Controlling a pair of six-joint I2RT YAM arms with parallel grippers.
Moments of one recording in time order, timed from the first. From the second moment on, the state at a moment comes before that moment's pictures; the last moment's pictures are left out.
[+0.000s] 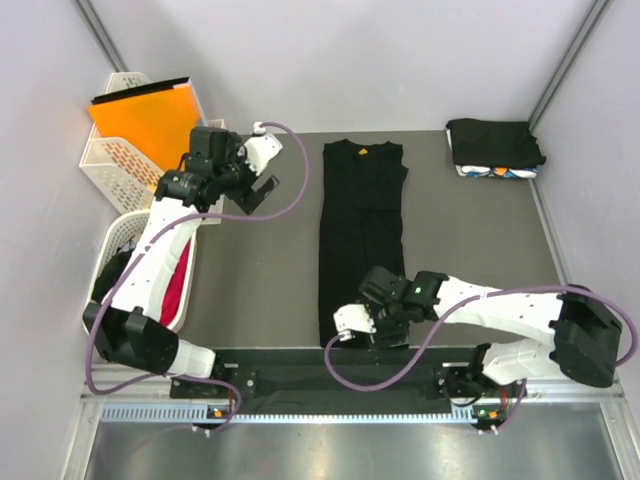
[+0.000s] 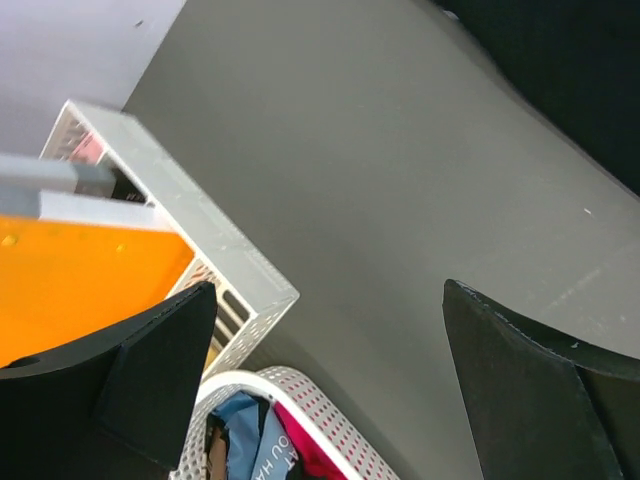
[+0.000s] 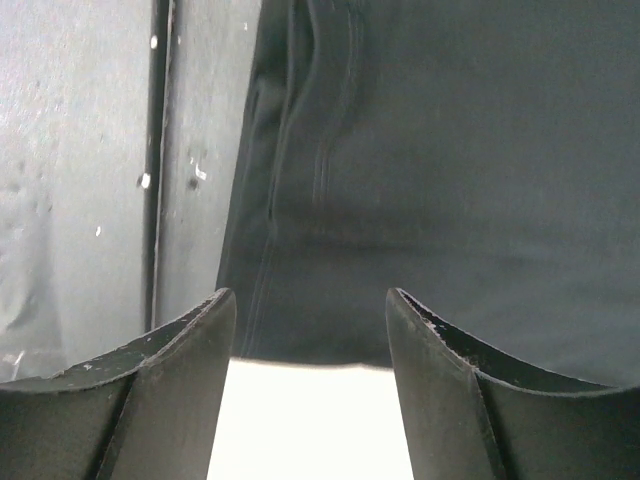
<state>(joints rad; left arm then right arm) -0.23 1.42 1.51 -0.75 0.15 0.62 1.07 1.27 0.78 -0.74 -0.16 -0.73</state>
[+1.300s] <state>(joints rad) -0.44 2.43 2.09 -0.55 0.37 0.52 0.97 1.31 0.96 -0.83 0.17 -0.90</state>
